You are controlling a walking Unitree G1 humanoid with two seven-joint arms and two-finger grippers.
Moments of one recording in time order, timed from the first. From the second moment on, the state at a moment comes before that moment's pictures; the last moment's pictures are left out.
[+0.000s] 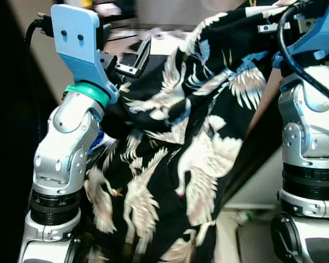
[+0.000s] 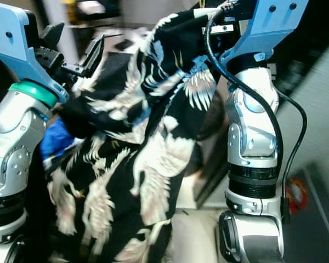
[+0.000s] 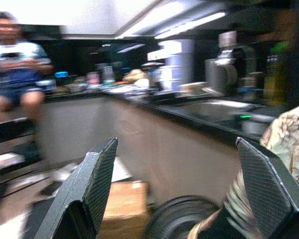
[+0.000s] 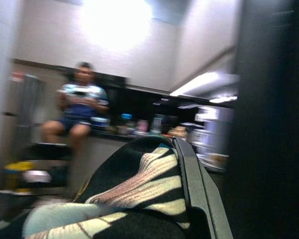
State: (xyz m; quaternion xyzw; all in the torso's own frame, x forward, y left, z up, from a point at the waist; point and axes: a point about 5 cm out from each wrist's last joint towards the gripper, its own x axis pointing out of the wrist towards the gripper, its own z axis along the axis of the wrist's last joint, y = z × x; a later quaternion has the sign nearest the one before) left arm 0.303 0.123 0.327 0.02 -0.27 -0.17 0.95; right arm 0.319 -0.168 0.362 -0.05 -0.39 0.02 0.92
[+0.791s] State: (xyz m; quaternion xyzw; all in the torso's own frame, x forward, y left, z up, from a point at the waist) left arm 0.304 0.123 0.327 0.03 -0.27 -0.18 0.95; right arm 0.322 -0.168 0.354 -0.03 -0.37 0.01 0.93
